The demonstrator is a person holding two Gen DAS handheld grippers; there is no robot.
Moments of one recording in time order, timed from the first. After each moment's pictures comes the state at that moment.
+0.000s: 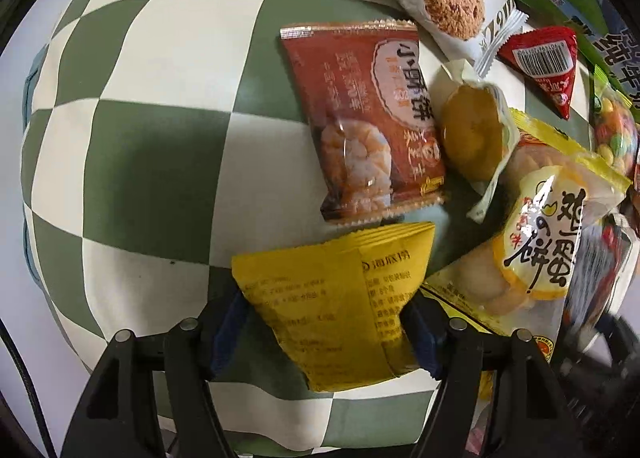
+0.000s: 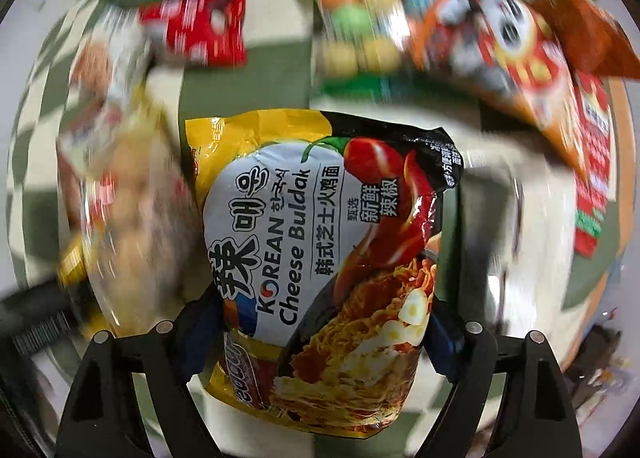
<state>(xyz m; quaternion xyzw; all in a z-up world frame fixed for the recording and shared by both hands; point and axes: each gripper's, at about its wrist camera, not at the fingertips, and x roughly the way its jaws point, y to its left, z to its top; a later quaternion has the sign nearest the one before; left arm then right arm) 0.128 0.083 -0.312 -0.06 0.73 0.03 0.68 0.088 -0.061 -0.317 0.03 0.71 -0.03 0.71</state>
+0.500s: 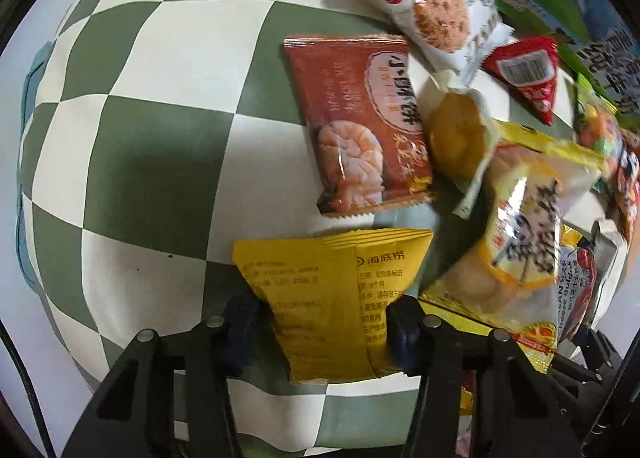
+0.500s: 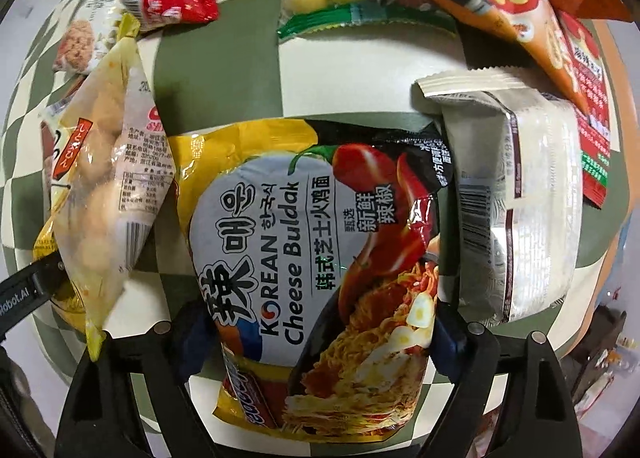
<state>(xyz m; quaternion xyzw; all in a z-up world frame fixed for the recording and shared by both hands) 0.112 0.079 -0.319 -0.07 0.71 0.02 0.70 0.099 -0.066 -0.344 0.05 0.71 -0.05 0.70</state>
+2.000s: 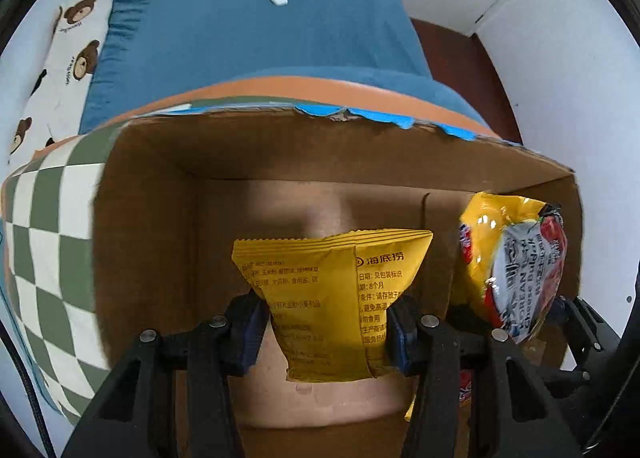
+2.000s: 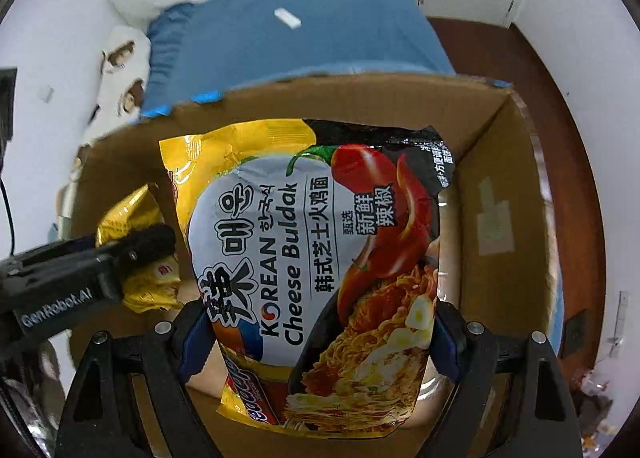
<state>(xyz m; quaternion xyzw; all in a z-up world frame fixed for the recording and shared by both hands) 0.470 -0.063 -0.213 -0.05 0.68 -0.08 0.73 0.450 -0.250 -0.196 0.07 0.65 -0.01 0.76</state>
